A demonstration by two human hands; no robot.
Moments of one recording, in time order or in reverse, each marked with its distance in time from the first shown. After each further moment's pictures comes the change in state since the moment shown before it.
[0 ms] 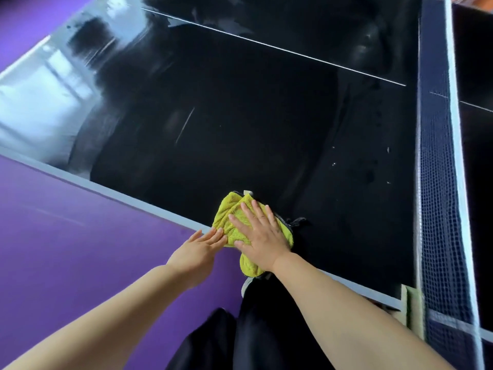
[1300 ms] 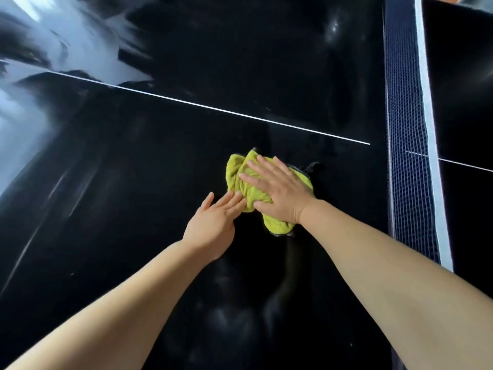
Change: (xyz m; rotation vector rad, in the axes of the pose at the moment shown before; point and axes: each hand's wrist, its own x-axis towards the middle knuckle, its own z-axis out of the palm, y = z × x) left_hand 0.461 0.094 -0.230 -0.064 0.283 0.098; right_hand 0.245 0.465 -0.159 -0.105 0.084 -0.066
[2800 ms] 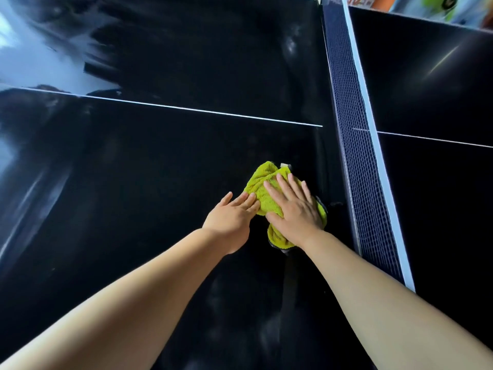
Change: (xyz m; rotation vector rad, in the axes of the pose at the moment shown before) left_hand -0.020 0.079 0.021 0.177 -0.204 0.180; right_hand -0.137 -0.044 0.034 0.183 0.088 0.552
